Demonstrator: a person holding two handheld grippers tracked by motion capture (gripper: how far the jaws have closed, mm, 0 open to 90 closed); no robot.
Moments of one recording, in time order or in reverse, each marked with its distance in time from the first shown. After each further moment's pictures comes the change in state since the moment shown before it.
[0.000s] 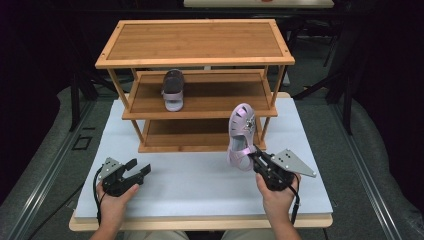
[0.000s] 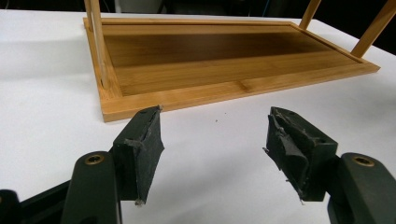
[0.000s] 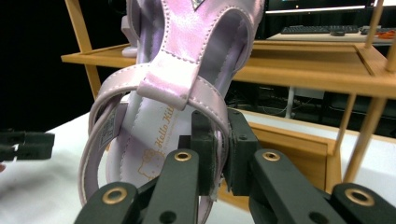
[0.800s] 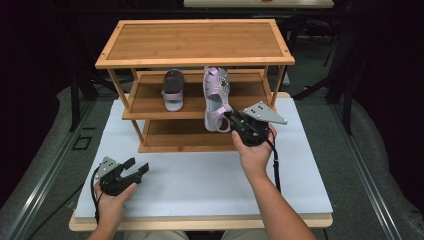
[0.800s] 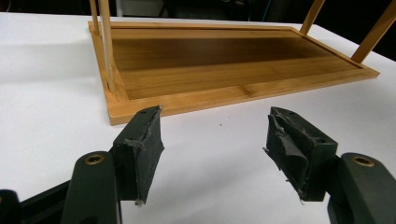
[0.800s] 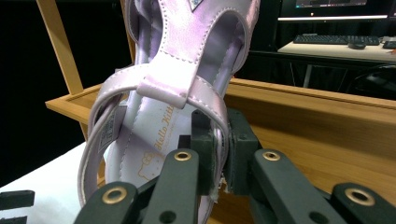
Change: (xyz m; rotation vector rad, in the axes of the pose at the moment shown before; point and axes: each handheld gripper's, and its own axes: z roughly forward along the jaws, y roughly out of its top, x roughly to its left) left arm 0.005 0.002 -0.003 -0.011 0.004 -0.011; right arm 0.010 0.072 0.088 0.017 0.022 -0.017
